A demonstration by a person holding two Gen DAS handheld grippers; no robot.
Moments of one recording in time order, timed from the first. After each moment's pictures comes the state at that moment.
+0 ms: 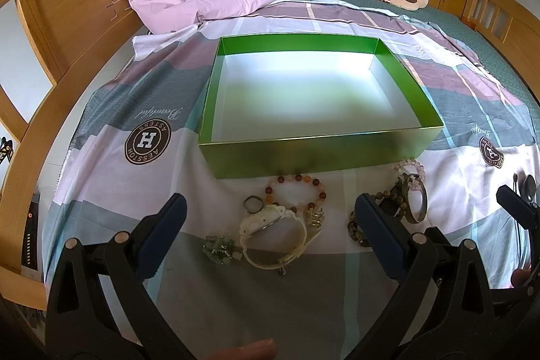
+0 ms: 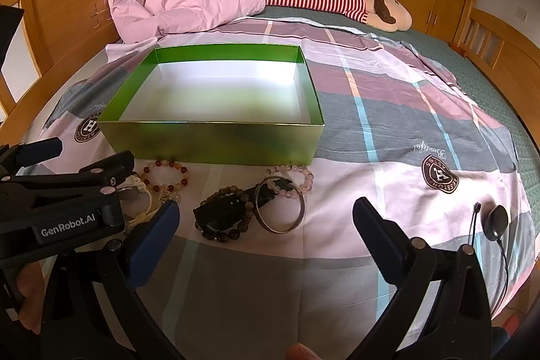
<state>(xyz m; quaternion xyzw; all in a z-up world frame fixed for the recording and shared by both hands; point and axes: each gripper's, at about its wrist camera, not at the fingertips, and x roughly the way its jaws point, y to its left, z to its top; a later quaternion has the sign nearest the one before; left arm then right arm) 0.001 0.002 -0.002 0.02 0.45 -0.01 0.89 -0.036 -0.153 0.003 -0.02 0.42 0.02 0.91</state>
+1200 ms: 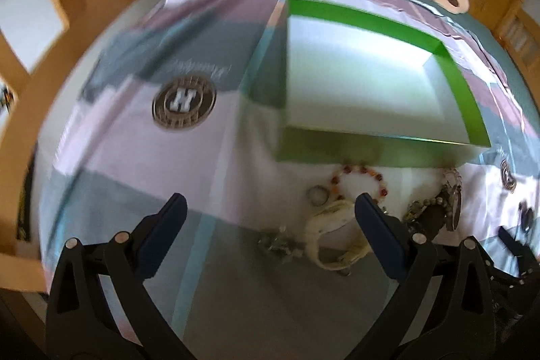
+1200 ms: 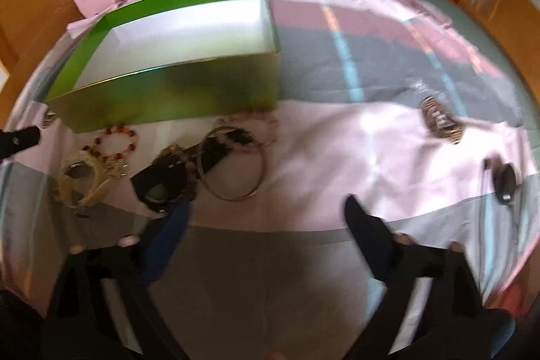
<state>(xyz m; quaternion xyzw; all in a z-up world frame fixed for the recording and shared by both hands) 0.029 0.080 -0.026 -0.06 0.53 0.03 0.85 -0.012 -0.194 -0.043 0.02 0.52 0.00 0.85</state>
